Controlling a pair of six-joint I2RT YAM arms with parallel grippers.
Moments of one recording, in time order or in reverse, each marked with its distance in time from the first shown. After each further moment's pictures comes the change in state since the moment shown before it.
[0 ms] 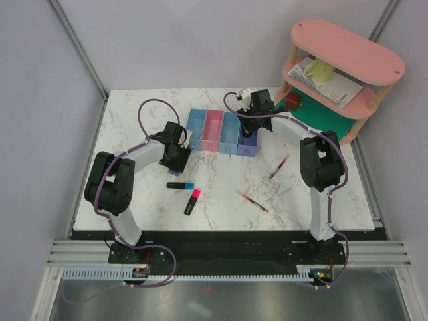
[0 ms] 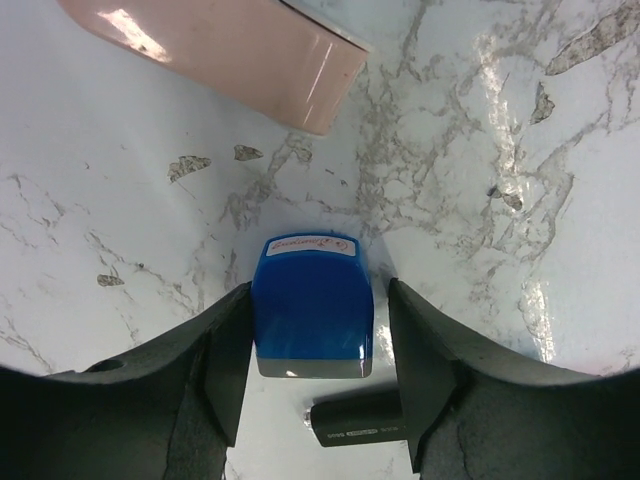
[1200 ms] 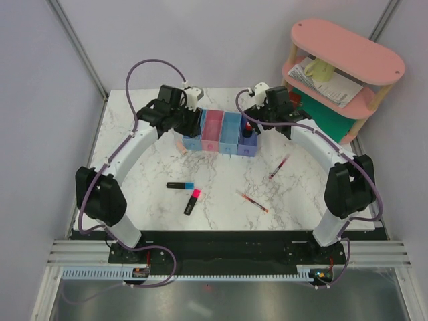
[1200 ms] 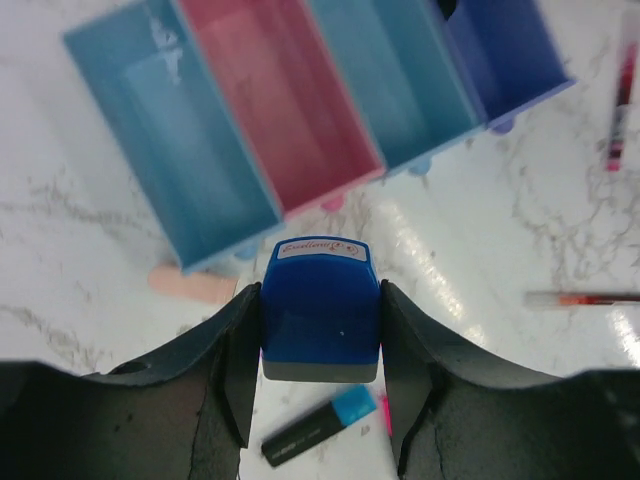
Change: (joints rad) left arm -0.042 -0.129 0.388 -0.150 0.232 0.008; right arm -0.001 -0.374 -0.195 -0.052 0.103 -0.056
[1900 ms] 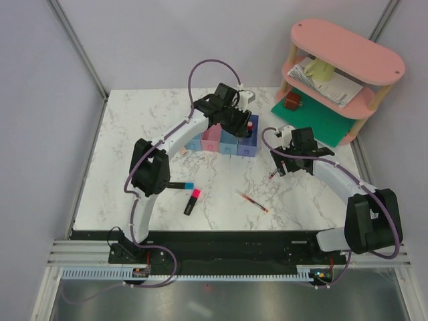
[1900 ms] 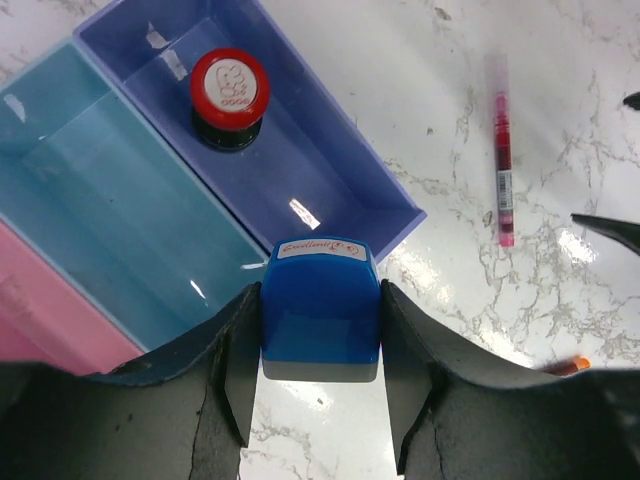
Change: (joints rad) left arm -0.241 0.534 0.537 -0.023 0.106 -0.064; right arm -0.154 -0.347 -0.577 -0.042 -0.073 0.061
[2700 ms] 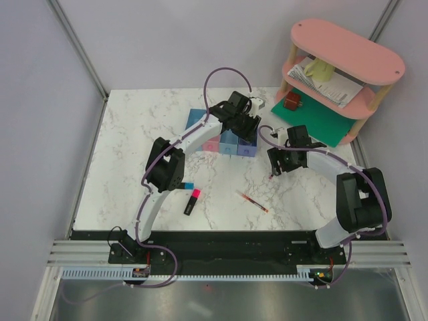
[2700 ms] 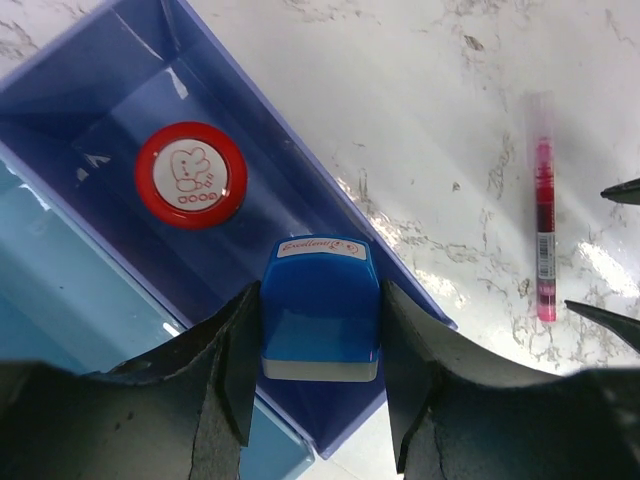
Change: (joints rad) left arm -0.055 0.211 0.152 0.060 -0.047 -0.023; right arm -0.015 0.171 0.026 0.016 -0.124 0.040
